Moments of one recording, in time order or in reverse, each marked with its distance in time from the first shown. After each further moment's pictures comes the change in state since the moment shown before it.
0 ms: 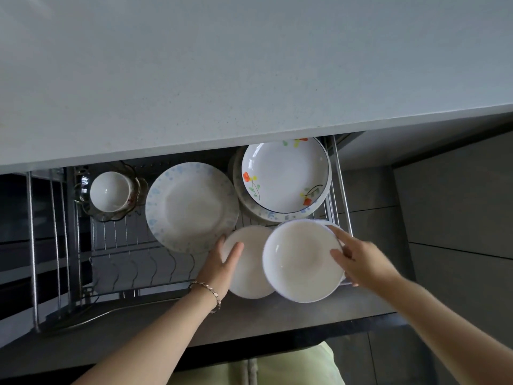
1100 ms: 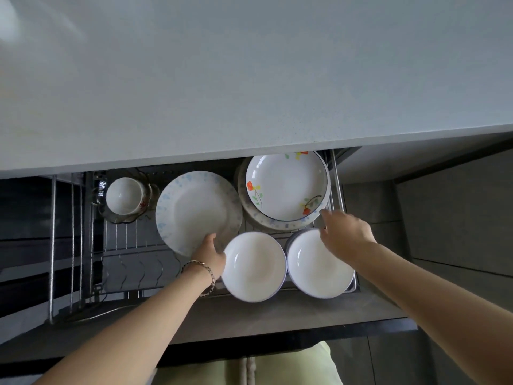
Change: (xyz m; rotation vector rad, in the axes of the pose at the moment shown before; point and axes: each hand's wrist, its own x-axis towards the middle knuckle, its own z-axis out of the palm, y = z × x) left_hand 0.004 0.023 -0.022 0.246 0.085 -0.138; right_hand 0.033 -0.043 -0.024 -0.577 0.107 -0.016
